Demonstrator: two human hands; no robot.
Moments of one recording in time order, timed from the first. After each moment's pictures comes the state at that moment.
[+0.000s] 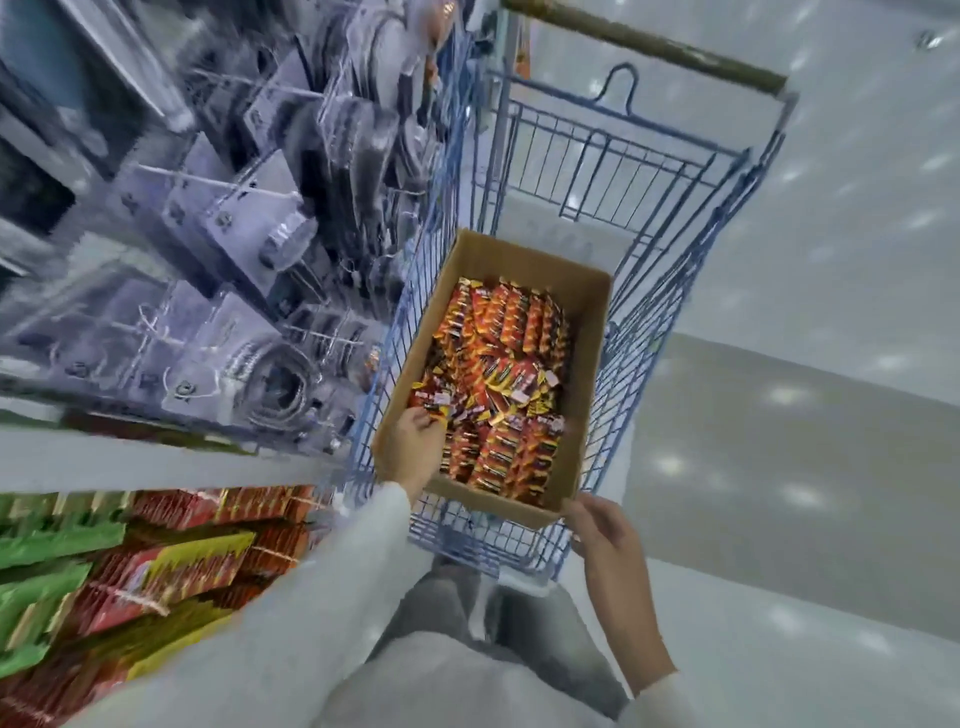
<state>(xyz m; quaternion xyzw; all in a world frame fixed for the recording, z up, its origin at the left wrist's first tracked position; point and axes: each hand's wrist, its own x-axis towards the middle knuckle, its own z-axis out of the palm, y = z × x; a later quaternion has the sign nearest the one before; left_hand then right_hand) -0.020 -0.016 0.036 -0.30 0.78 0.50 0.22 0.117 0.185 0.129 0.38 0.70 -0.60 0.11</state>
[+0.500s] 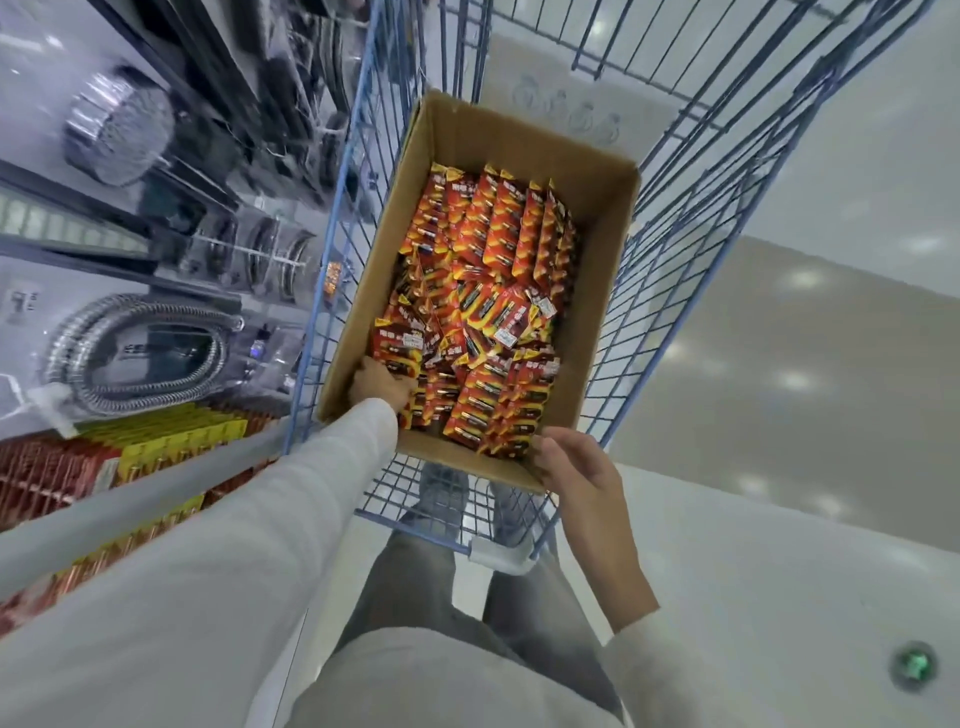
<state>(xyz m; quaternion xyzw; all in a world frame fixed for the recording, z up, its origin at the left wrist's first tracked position) -0.084 -0.006 -0.101 -0.35 0.83 0.20 0.40 0.035 0.209 0.067 0.42 0.67 -0.58 0.20</state>
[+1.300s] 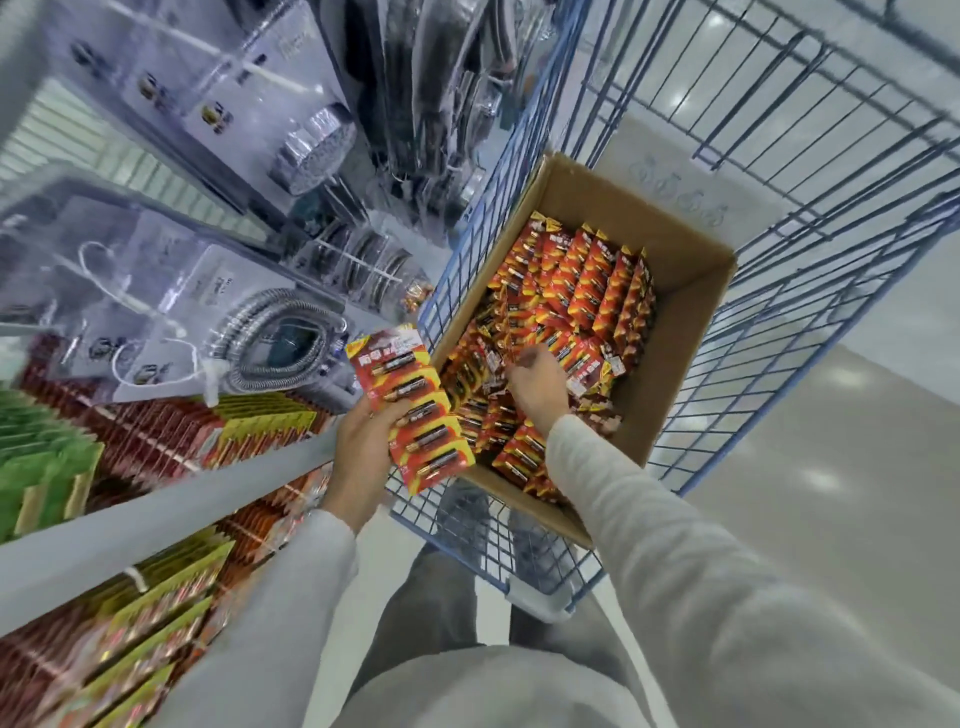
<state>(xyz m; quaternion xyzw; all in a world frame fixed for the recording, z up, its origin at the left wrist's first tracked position) -0.034 -0.074 0.035 -0.46 0.54 0.69 0.13 -0.127 0.109 -0.028 0.25 0.79 -0.44 0.35</state>
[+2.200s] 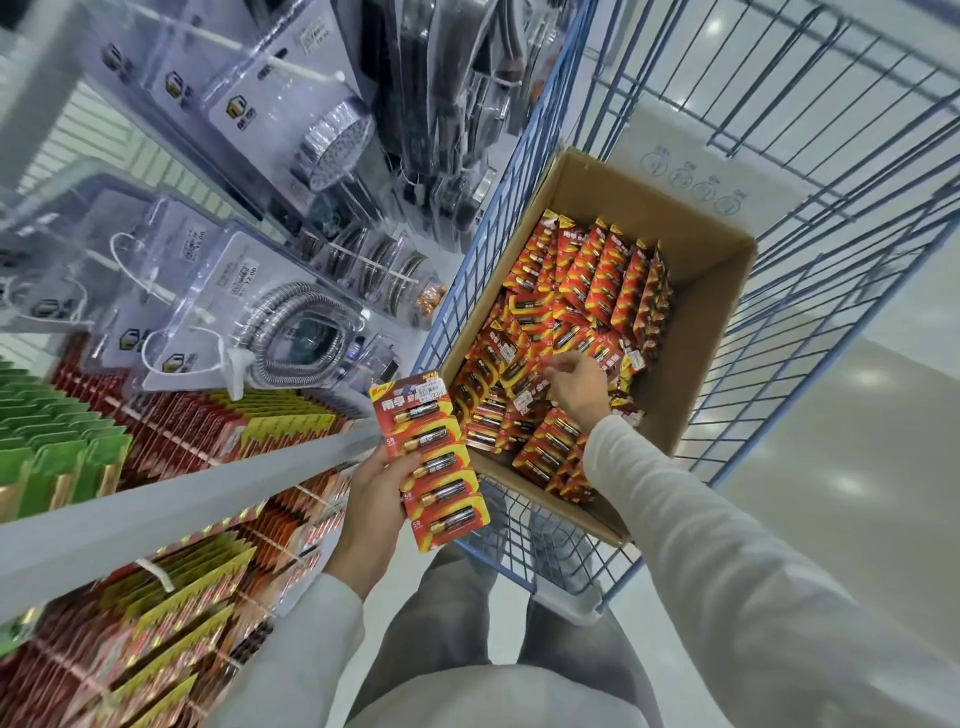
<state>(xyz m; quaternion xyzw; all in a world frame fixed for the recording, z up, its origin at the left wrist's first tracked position) 0.023 -0.081 0.048 -0.48 0.56 0.64 0.19 -0.117 0.135 -0.074 0.27 0.80 -0.43 0.31</state>
